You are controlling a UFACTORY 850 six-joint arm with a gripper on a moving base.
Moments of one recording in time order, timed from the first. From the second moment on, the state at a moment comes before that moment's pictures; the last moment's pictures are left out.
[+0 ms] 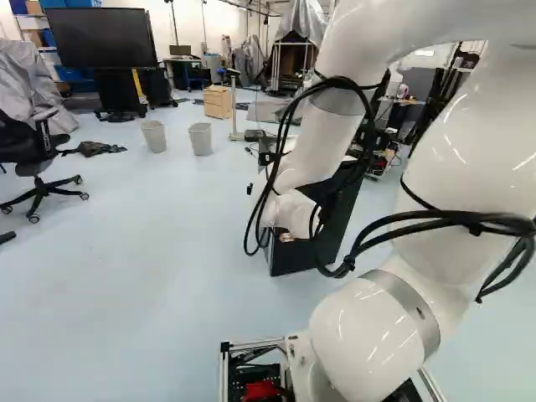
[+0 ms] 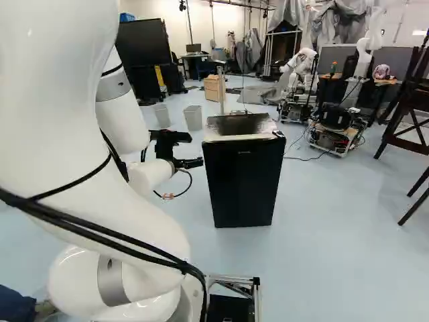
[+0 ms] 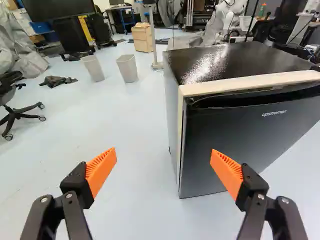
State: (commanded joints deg) arm 19.0 -3.7 -14.4 21.4 56.2 0.0
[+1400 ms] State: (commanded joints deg) arm 27.1 -25.7 -33.4 43.2 67.8 0.0
